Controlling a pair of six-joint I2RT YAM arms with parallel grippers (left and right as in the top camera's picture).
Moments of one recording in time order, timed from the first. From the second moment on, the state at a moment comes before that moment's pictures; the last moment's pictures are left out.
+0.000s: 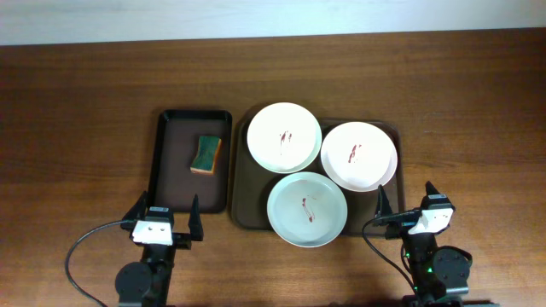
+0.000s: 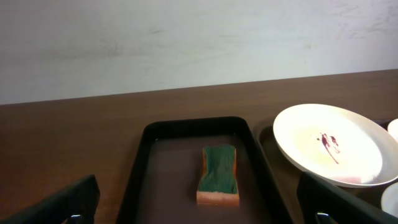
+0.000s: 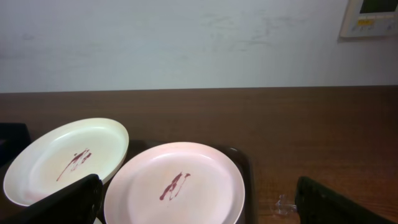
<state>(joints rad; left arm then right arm) -0.05 0.01 0.01 -0.08 0.03 0.05 0.04 0.01 0.01 -0.07 -0.02 0.05</state>
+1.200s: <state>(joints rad) -0.05 0.01 0.01 -0.08 0.03 0.03 0.04 0.01 0.01 -0.08 -0.02 0.06</state>
